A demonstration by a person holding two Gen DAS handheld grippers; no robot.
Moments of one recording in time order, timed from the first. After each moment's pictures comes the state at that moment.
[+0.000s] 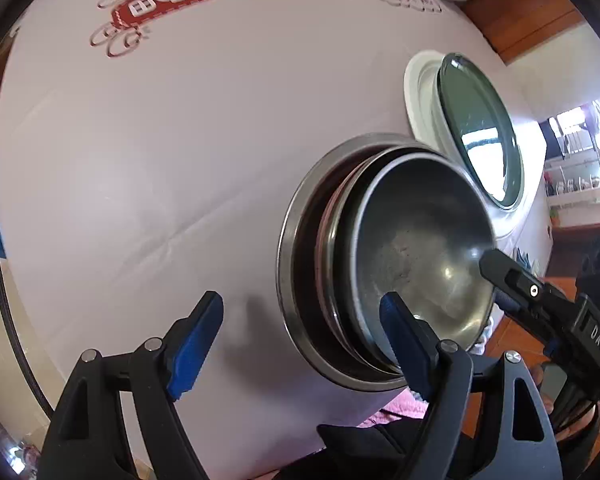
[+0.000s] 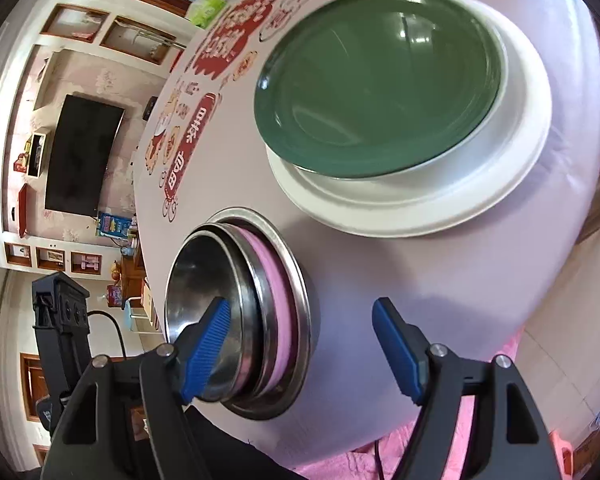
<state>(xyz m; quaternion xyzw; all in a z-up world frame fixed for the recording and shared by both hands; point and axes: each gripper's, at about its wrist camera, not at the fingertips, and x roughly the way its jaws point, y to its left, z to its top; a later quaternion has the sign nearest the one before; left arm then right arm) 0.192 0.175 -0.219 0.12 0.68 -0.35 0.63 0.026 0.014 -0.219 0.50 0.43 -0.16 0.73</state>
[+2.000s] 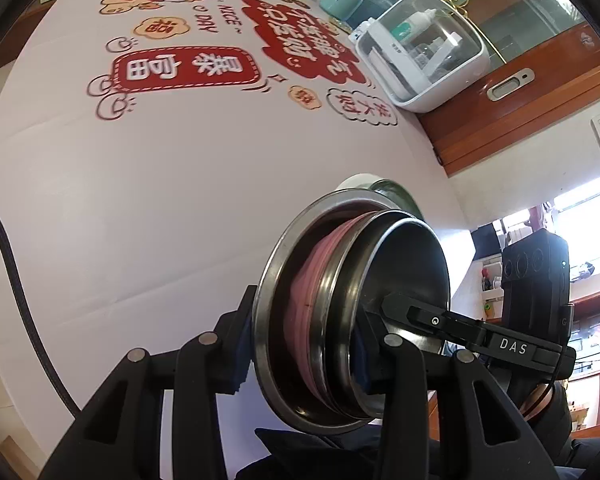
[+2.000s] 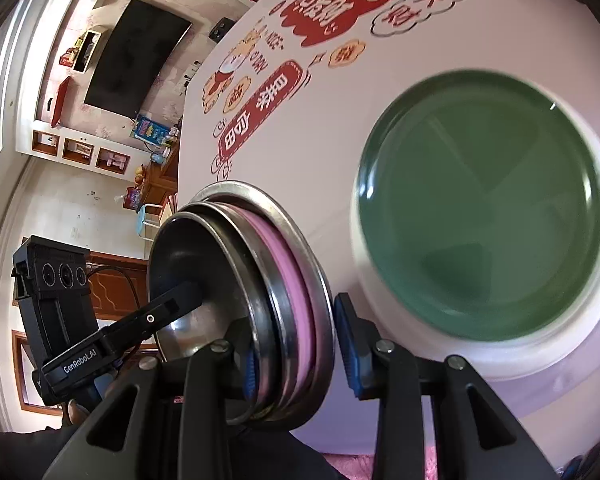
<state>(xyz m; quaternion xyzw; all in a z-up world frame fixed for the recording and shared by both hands) 0.211 0.156 -0.170 -0.08 0.61 -0.38 0.69 0.102 -0.038 -0.174 0.39 0.51 0.00 0.76</state>
